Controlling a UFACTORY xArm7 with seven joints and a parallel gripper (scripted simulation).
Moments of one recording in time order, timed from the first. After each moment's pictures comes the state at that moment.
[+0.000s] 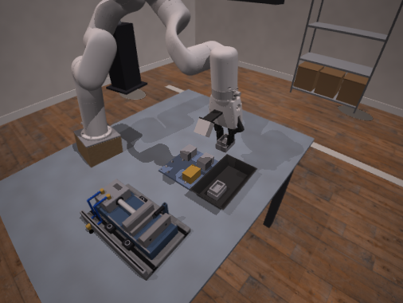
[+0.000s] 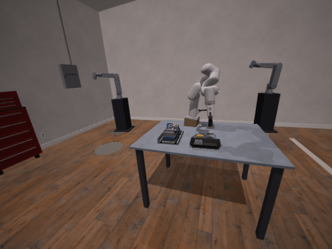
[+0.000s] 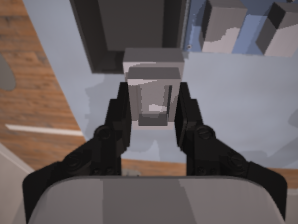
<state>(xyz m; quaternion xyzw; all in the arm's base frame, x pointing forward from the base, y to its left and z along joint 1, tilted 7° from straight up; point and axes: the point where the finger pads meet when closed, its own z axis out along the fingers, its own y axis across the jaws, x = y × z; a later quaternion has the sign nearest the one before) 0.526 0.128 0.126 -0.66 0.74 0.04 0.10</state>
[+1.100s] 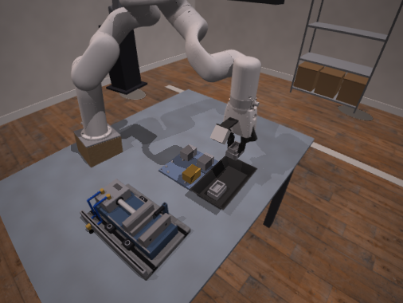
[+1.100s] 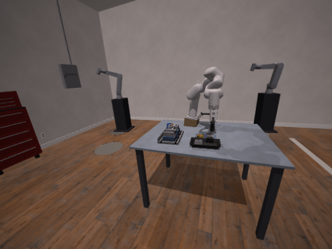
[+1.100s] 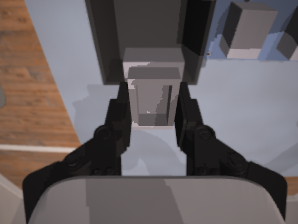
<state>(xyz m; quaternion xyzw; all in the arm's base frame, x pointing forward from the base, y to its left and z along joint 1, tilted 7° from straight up) 0.566 0.141 0.105 -0.67 0.74 0.03 0.05</state>
